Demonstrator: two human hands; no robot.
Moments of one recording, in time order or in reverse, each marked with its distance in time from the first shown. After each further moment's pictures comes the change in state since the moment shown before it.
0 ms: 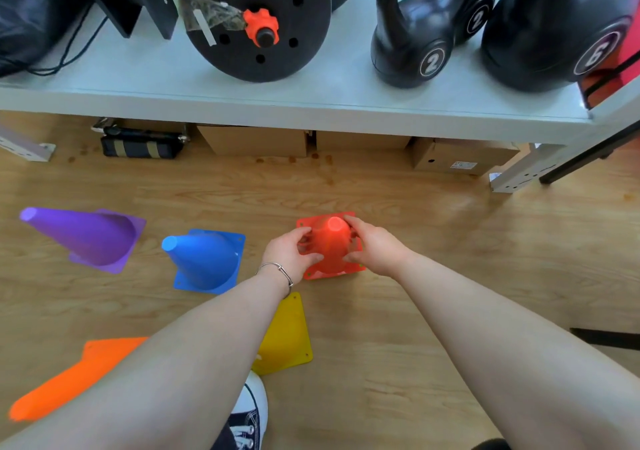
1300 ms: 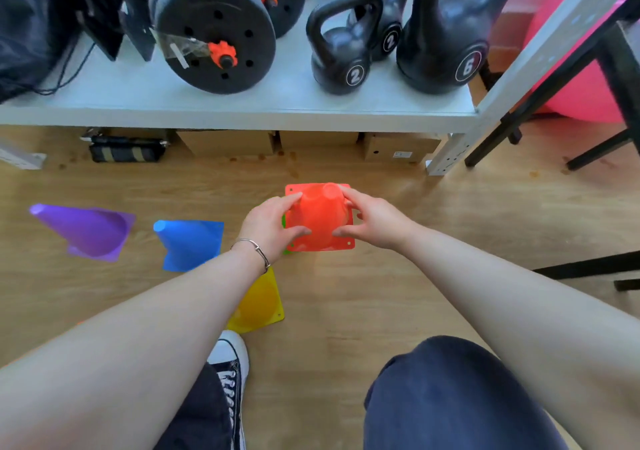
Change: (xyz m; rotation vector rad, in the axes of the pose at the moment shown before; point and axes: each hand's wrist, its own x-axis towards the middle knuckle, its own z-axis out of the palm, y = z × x) left_hand -0.104 0.094 -0.038 0.292 0.075 0.340; right_hand -0.125 0.000 -0.079 0.086 0.122 -0.130
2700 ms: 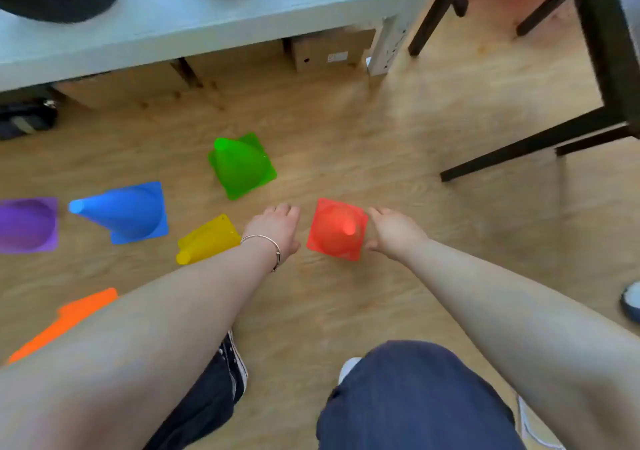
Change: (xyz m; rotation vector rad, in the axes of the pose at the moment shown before) left_hand -0.047 0.039 0.109 0.630 -0.629 0.176; right_hand -0.145 0.108 0.067 -0.342 -0.184 0.482
